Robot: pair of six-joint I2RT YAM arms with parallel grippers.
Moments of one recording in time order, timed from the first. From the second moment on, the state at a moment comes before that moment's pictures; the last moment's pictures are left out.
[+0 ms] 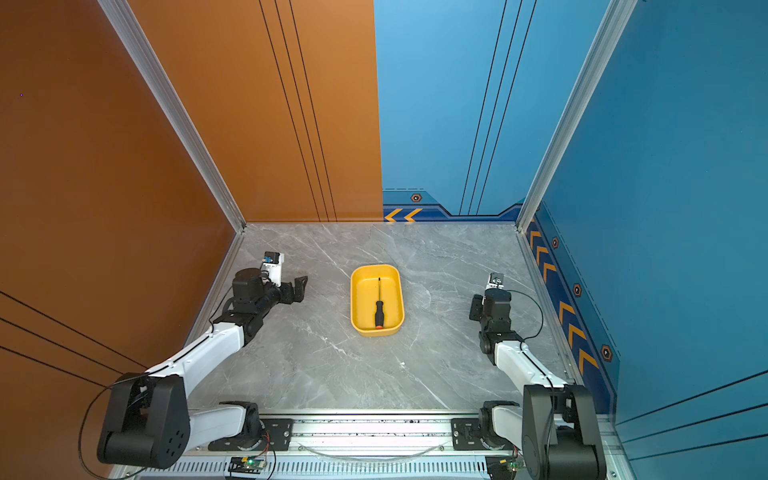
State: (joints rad) left arm -0.06 1.25 0.60 0.21 0.12 -0.01; right arm -0.01 1.22 0.40 0.29 0.17 0.10
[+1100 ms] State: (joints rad) left arm 0.05 1.53 0.45 0.64 0.12 0.00; right arm 0.04 1.54 0.36 0.83 0.18 0.07
